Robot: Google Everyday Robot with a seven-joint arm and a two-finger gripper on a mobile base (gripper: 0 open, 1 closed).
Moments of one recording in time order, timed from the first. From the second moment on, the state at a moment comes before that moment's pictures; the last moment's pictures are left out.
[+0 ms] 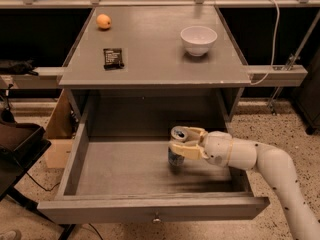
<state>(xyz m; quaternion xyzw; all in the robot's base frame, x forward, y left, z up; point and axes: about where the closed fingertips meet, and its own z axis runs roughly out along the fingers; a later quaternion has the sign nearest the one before) 0.526 -0.064 0.711 -0.37 0.63 0.42 0.54</state>
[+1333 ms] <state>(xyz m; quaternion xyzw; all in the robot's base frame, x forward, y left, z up) 0.525 -0.064 0.710 -0.37 0.63 0.42 0.55</state>
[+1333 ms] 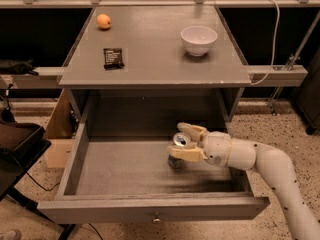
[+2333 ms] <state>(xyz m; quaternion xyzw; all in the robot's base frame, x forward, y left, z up) 0.527 -0.068 0.728 -0.37 0.62 0.43 0.55</state>
